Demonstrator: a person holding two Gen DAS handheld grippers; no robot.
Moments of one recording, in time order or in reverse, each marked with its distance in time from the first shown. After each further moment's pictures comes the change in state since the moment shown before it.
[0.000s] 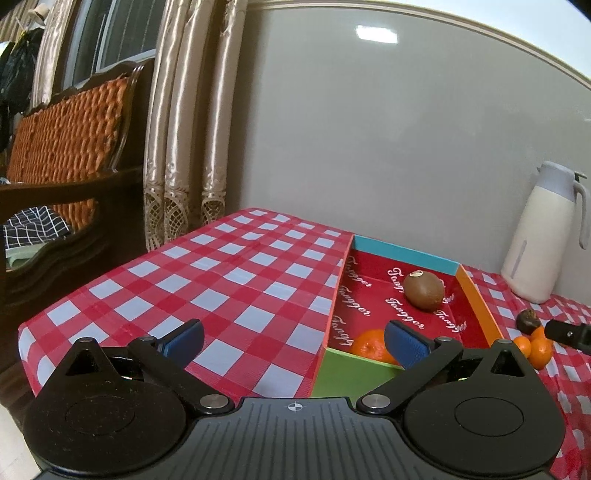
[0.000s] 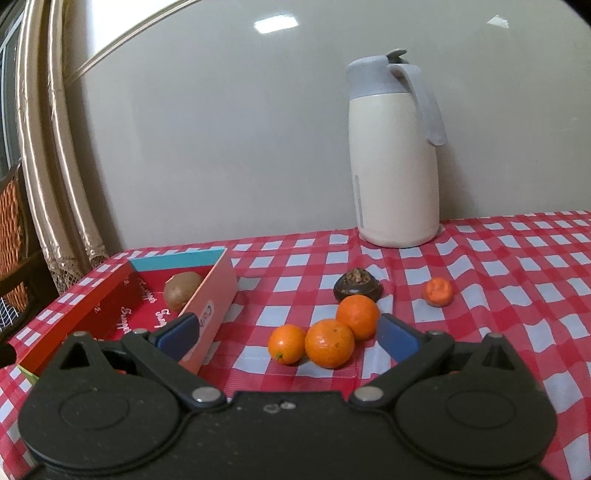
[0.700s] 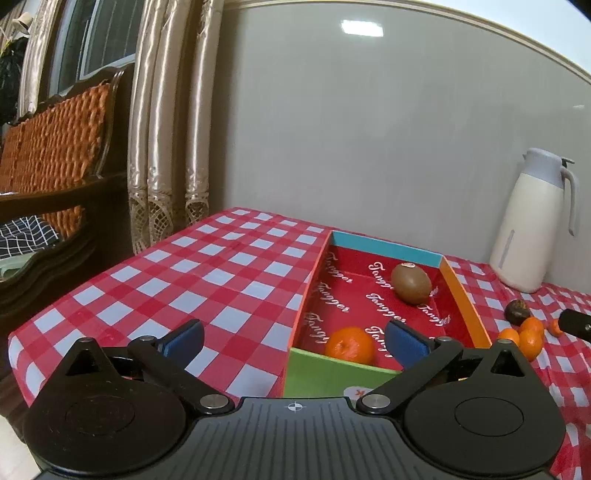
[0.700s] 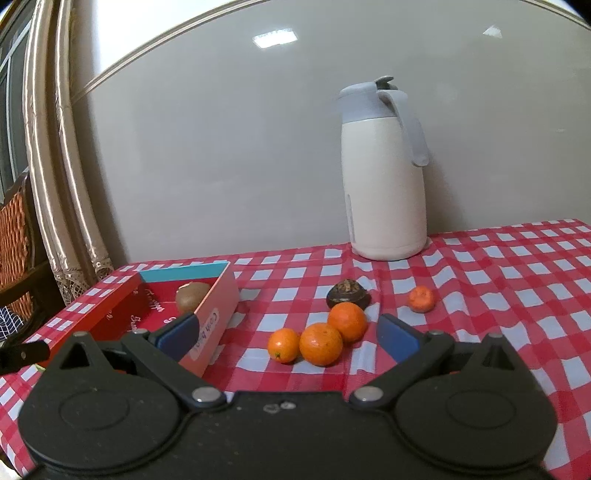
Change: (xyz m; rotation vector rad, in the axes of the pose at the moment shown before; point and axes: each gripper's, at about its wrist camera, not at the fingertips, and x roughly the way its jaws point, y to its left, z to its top) left arm -0.001 -0.021 0.001 0.040 0.010 -0.019; right arm -0.032 -0.002 0.001 0.008 -0.058 0.003
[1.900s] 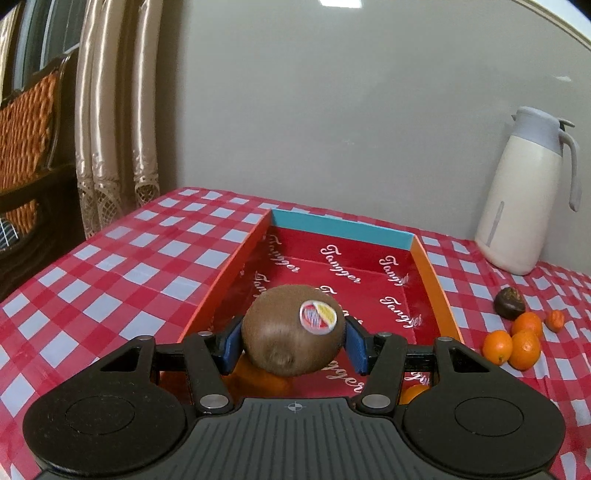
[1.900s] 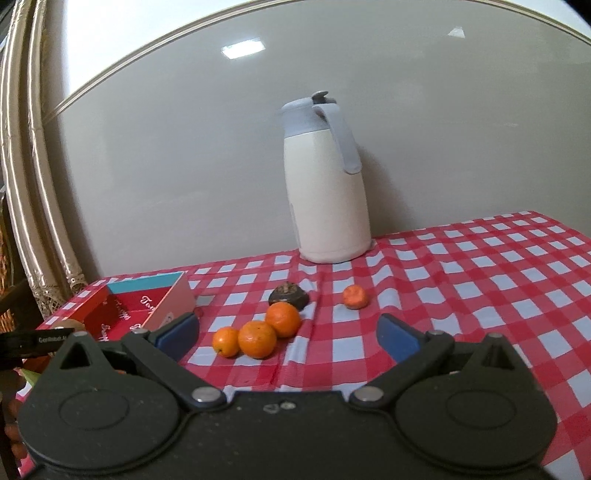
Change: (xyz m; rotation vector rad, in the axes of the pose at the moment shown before) left arm 0.064 -0.064 0.012 0.047 0.100 -0.058; right arm -0.038 -0.037 -0.004 0.052 -0.031 -0.085
